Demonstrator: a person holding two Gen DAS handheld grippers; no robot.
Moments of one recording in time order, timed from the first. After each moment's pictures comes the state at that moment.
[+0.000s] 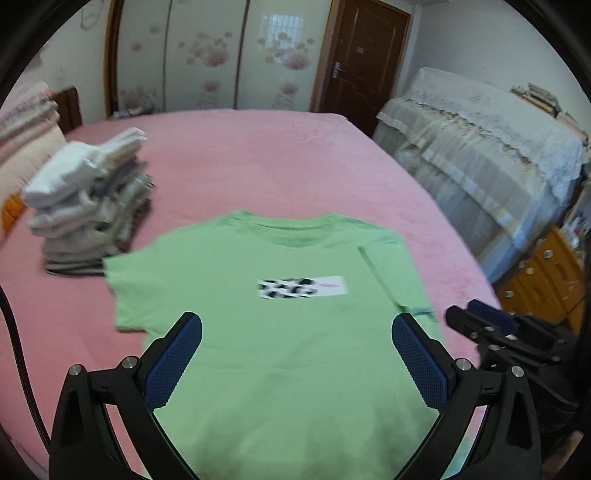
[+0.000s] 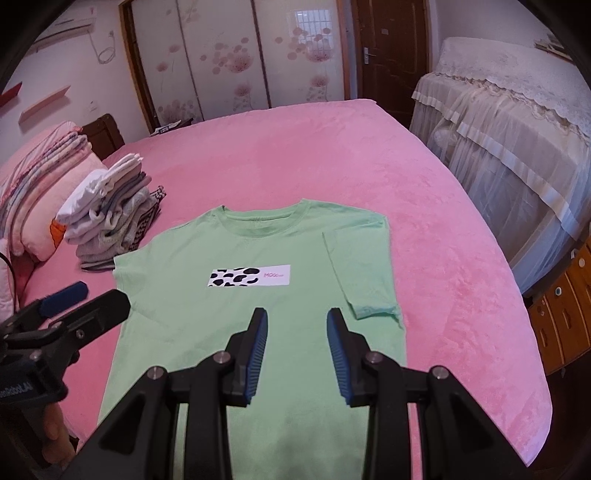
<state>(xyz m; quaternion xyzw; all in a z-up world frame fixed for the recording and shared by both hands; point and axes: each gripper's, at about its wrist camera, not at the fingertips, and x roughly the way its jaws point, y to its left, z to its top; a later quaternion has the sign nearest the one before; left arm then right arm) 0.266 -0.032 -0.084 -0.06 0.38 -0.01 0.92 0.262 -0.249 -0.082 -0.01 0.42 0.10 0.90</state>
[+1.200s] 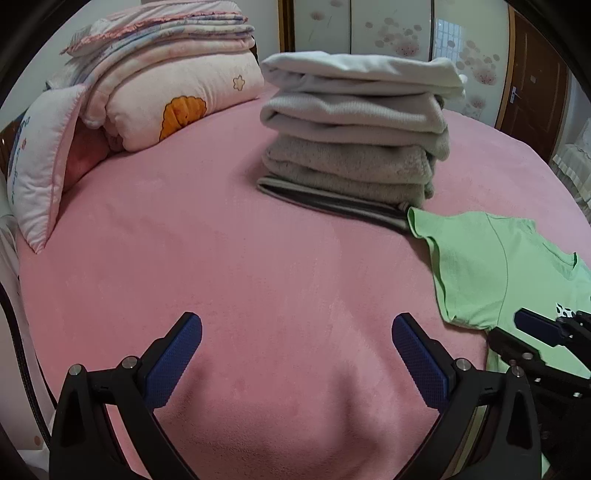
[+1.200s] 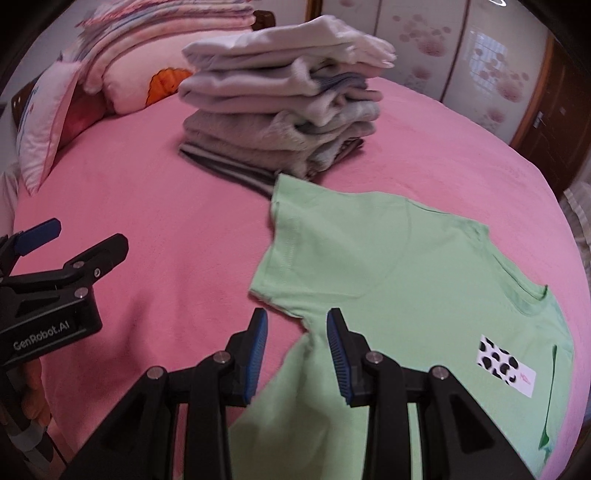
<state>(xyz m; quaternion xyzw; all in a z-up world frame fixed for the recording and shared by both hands) 0.225 0.260 -0.211 -0.13 0.40 0.29 0.86 0.290 0.098 -0.208 -0.24 0.43 0.31 0.81</state>
